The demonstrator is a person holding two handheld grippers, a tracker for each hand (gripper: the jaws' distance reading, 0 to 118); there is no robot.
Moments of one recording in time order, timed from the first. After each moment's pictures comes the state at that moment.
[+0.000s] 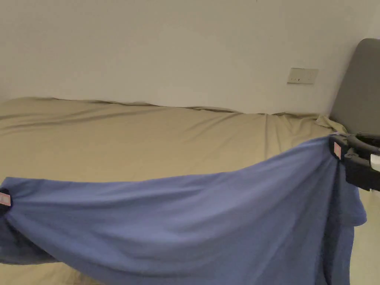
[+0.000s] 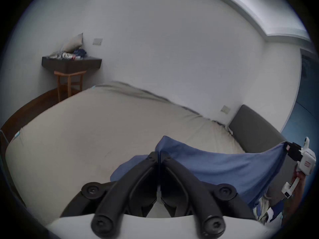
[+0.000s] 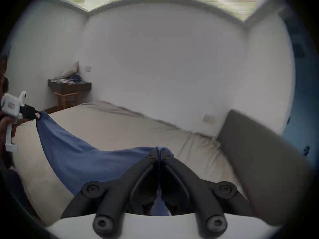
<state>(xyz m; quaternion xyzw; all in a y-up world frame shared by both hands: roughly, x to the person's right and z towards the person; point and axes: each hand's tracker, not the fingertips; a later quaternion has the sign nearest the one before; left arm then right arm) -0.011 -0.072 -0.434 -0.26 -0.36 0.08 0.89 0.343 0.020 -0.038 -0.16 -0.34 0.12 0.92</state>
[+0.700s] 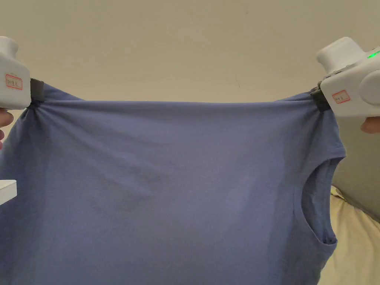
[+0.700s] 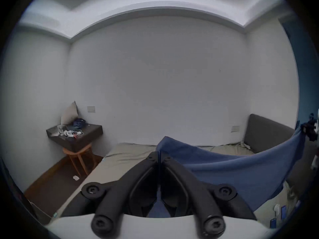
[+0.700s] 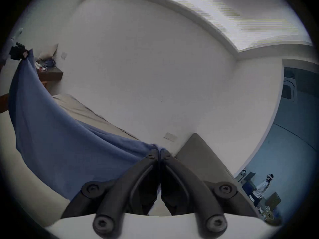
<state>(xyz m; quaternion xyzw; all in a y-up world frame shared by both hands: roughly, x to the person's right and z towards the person) 0.083 0.195 -0.491 -0.09 -0.33 -0.05 0.94 0.417 0.210 -0.120 -0.21 -0.43 0.21 0.85</state>
